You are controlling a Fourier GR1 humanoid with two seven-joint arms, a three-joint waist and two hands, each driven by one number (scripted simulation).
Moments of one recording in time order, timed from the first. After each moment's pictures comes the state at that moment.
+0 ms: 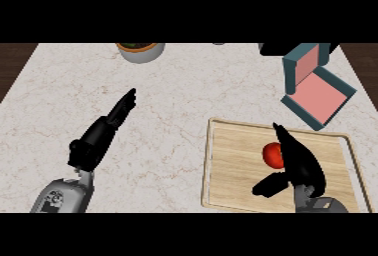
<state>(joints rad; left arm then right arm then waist) -0.18 0.18 -0.16 -1.56 -0.04 -0.10 0.09 -0.08 -0.18 0.28 -1.70 0.70 0.18 0.87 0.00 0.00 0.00</state>
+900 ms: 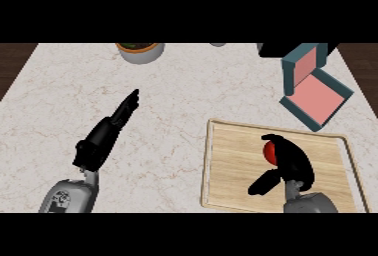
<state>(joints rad) -0.17 0.11 -0.12 -1.55 -0.11 -0.15 0.08 -0.09 -0.13 0.23 -1.52 0.81 0.15 0.75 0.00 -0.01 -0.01</state>
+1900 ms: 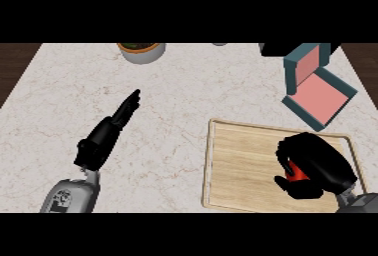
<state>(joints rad) -0.18 0.10 -0.11 -1.54 -0.12 -0.16 0.08 -0.11 -0.58 0.38 -1.65 0.85 0.16 -0.11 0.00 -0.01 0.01</state>
